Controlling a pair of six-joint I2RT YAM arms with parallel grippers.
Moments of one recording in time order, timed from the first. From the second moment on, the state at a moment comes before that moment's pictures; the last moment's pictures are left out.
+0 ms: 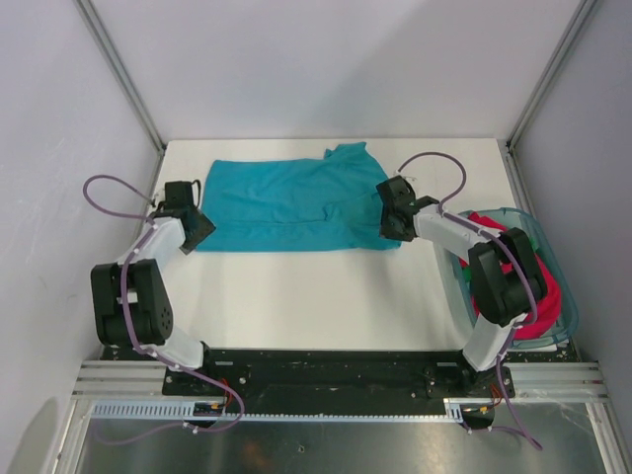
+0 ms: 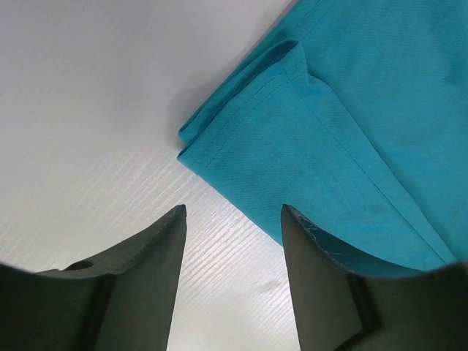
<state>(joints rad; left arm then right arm) 0.11 1.53 0.99 -0.45 -0.21 -0.65 0.47 1.76 1.23 -0.48 0.30 0.55</state>
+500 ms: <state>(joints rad) 0.14 1.60 0.99 -0.44 -0.24 -0.67 0.44 1.76 1.16 -0.39 0.24 0.53</state>
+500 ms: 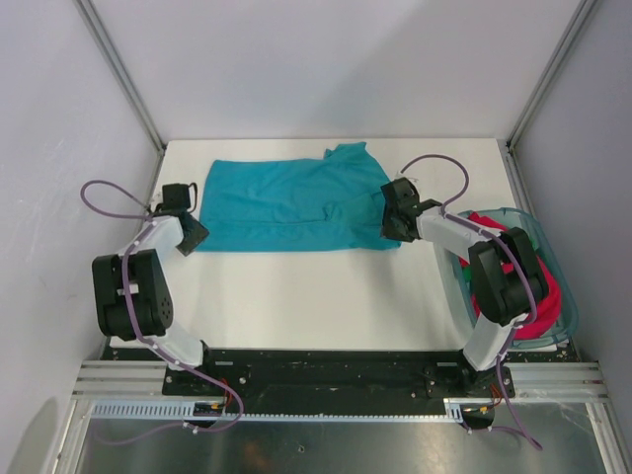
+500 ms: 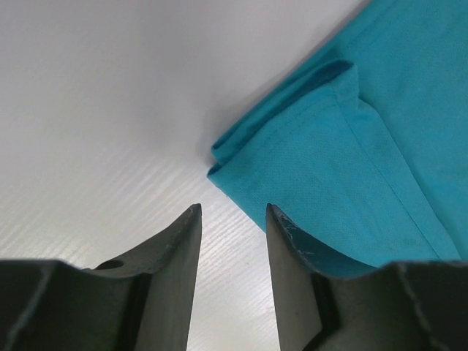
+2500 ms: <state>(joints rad) 0.17 1.75 1.04 -0.42 -0.28 -0.69 0.37 1.81 1.15 -0.42 0.17 0.55</state>
